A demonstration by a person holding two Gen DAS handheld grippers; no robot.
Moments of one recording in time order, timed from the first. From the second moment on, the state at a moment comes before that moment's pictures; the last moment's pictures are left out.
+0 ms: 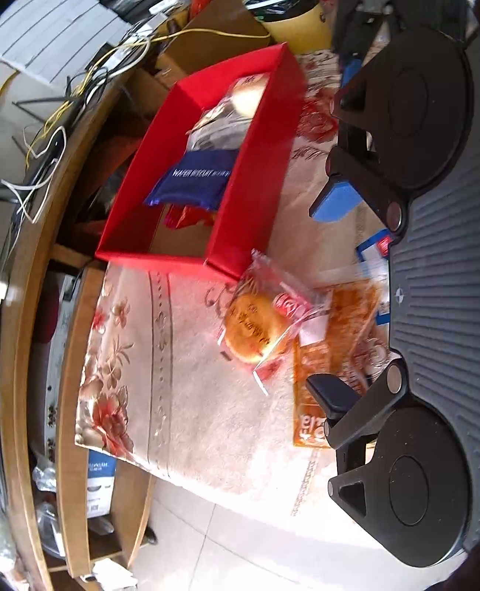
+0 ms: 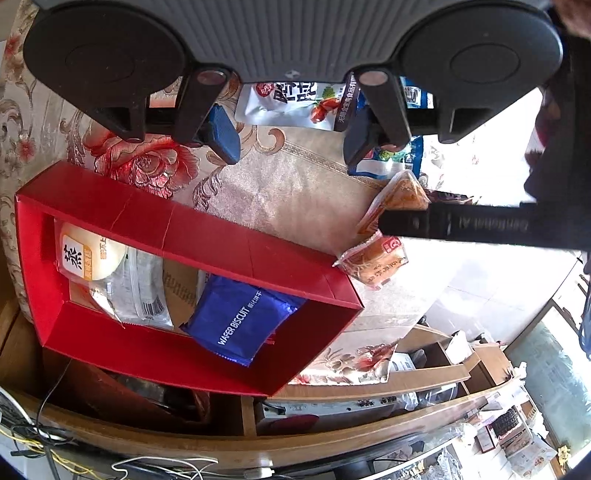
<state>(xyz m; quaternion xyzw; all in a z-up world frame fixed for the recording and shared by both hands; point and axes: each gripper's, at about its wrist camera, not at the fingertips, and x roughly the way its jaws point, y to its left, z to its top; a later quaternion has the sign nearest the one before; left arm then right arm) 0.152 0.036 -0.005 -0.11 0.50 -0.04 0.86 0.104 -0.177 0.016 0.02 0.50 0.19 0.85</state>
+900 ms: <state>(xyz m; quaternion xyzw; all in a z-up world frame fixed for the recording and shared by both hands) 0.219 0.033 -0.027 -0.07 0.52 -0.07 0.85 0.118 -0.174 -0.002 0.02 0.52 0.18 0.84</state>
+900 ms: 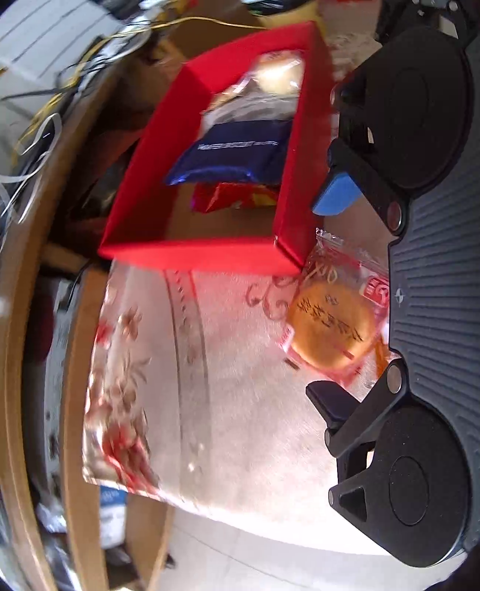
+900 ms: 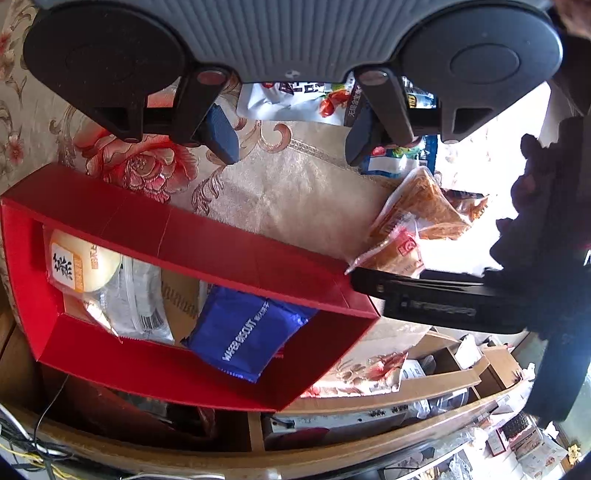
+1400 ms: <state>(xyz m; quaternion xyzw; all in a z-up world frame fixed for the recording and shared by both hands) 0.204 0.032 -0.031 -0.05 0.52 -0.09 0.85 0.116 -0.174 0.002 0.02 0.51 0.19 0.84</state>
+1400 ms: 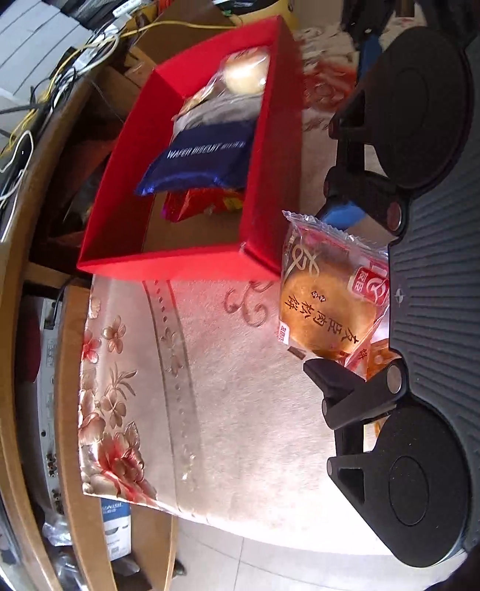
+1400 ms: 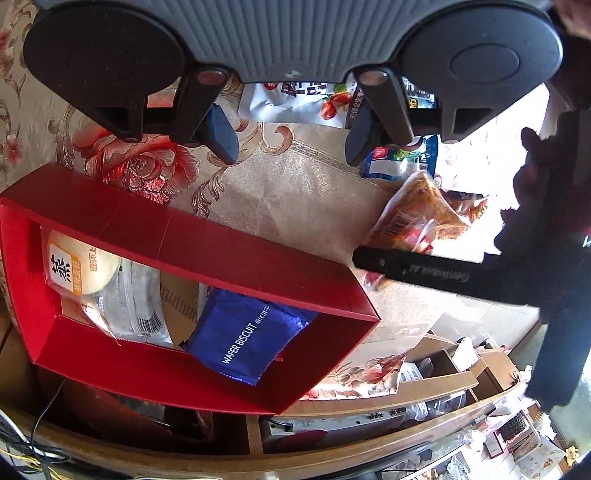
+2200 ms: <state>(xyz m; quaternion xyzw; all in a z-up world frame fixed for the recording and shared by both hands) 0.151 0.005 -0.029 0.00 0.56 -0.13 0.82 0.112 -0.193 0.006 0.01 0.51 0.17 0.84</state>
